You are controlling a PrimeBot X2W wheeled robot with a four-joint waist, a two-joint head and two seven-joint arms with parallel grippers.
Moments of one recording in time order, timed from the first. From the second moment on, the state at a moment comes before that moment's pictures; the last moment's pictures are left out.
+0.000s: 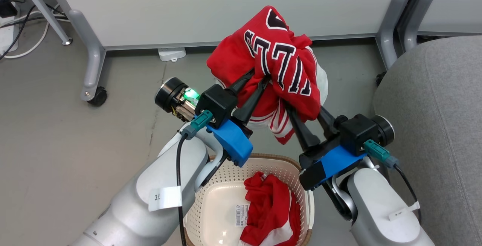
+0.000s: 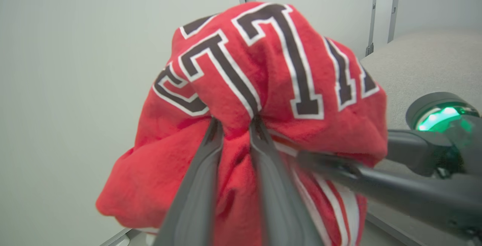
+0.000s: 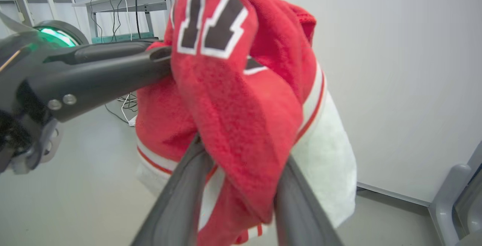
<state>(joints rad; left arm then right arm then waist) -0.77 0.14 -0.85 0.56 -0.46 -0.09 -0.26 -0.47 -0.05 0.35 0.41 0.15 0.13 -0.26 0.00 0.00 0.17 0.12</state>
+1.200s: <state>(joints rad) -0.77 0.13 -0.84 0.57 -0.44 -0.09 -0.26 -0.48 -0.05 0.36 0.41 0.15 0.13 -0.26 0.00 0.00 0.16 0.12</state>
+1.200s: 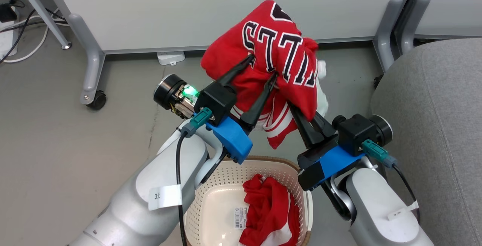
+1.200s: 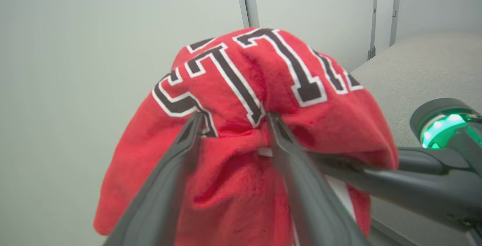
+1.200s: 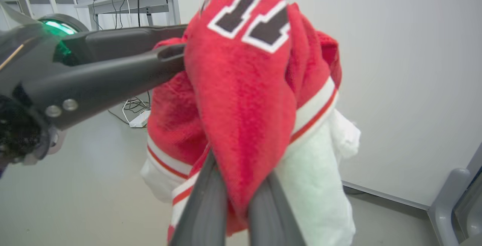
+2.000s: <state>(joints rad) -0.77 0.15 -0.83 0.56 -0.42 -0.08 -0.26 -0.47 -0.05 0.33 0.40 0.15 0.13 -0.26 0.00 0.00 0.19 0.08</state>
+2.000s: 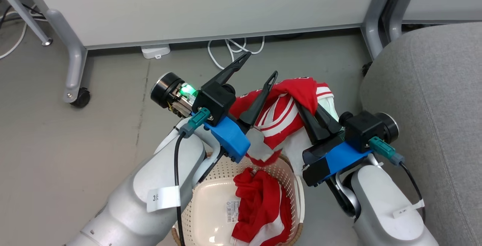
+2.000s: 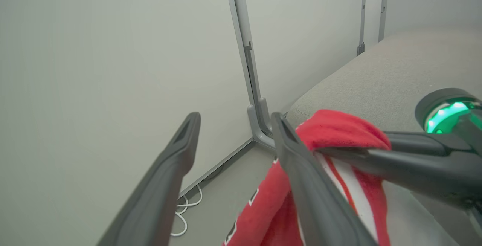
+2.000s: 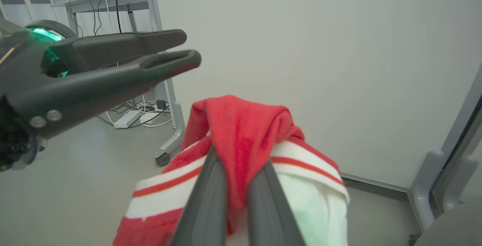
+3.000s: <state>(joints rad) -0.80 0.17 -0.89 0.52 -0.39 -0.09 -0.25 -0.47 -0.05 0.06 0.28 0.11 0.13 -0.26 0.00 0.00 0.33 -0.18</state>
